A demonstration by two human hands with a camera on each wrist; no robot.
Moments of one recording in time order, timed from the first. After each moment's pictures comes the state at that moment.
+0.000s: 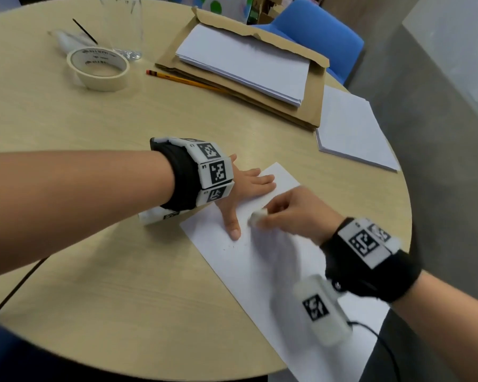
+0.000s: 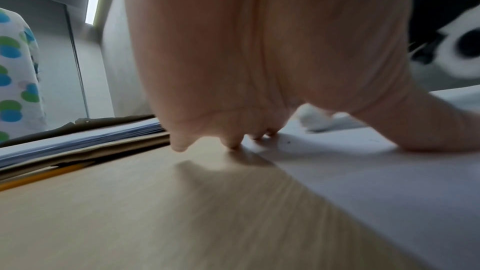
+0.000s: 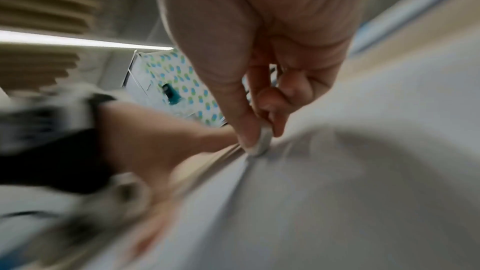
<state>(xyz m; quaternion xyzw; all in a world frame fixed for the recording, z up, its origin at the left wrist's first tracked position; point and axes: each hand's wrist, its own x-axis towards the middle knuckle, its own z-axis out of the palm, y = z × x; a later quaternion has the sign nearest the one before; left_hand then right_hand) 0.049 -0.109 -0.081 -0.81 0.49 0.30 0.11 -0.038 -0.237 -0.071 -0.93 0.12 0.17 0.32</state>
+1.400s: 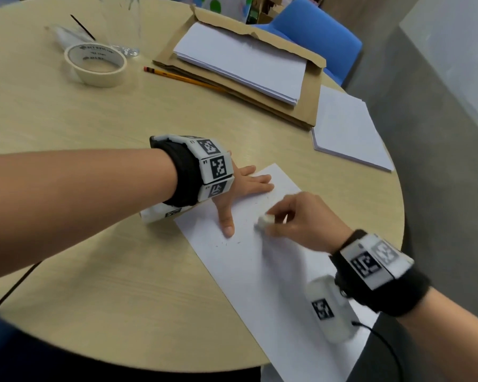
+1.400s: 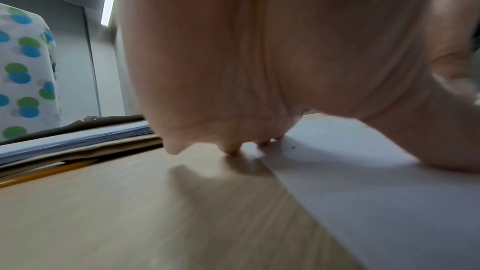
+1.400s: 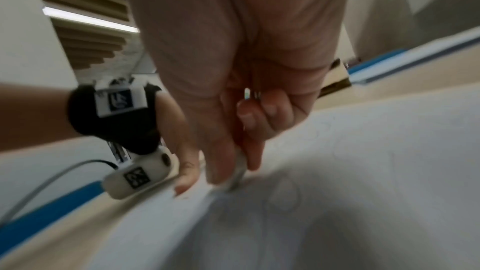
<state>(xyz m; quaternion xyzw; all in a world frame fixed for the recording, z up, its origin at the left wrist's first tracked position) 0.046 -0.113 -0.078 -0.81 0.48 0.31 0.13 -0.055 -0.253 -0.065 -0.97 0.01 0.14 0.22</state>
